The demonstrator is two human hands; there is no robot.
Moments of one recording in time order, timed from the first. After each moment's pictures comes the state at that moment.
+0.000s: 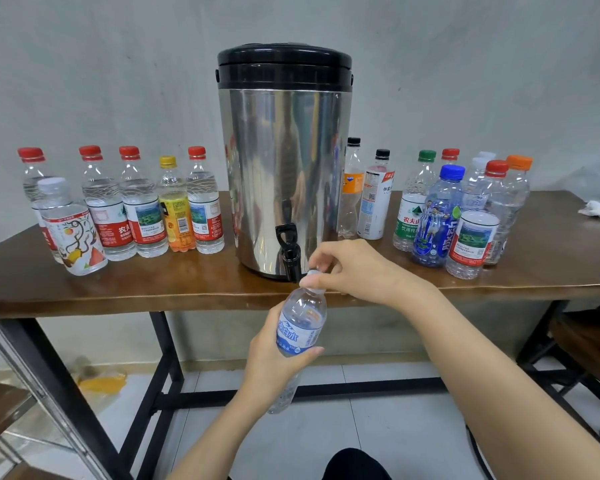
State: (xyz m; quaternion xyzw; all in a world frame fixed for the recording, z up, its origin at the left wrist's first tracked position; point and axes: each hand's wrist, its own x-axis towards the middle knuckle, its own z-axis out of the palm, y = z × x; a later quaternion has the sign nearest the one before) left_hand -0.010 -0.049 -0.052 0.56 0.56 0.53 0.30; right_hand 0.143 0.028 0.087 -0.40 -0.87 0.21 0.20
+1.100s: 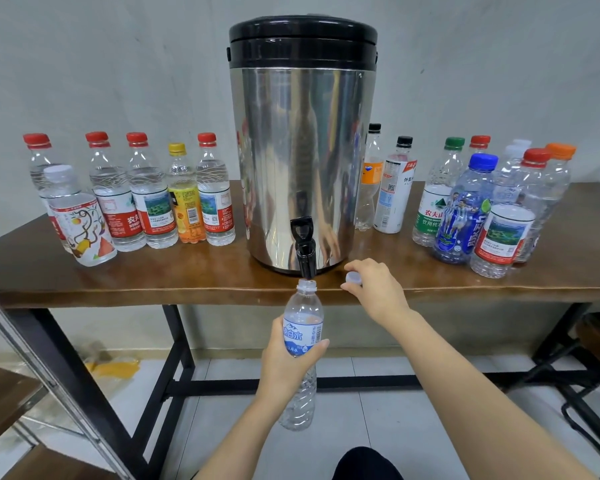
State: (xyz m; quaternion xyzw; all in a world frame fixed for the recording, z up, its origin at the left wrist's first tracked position) left_hand -0.011 -0.027 -0.089 0.46 0.61 0.54 0.36; right_hand 0.137 0.095 -0.013 -0.57 -0.79 0.09 0.22
